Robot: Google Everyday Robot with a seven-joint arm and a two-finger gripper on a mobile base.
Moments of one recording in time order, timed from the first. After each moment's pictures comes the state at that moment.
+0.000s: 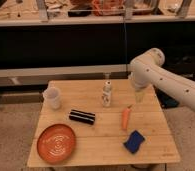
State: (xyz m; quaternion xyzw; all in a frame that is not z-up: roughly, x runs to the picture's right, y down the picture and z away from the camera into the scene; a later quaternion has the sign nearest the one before) arm 0.213 0.015 0.775 -0.20 0.01 -0.10 0.97
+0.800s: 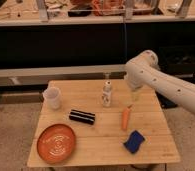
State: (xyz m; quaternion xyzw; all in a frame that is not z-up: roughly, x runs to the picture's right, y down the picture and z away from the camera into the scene) arm 0.198 0.013 0.800 -0.19 0.00 -0.13 0.97
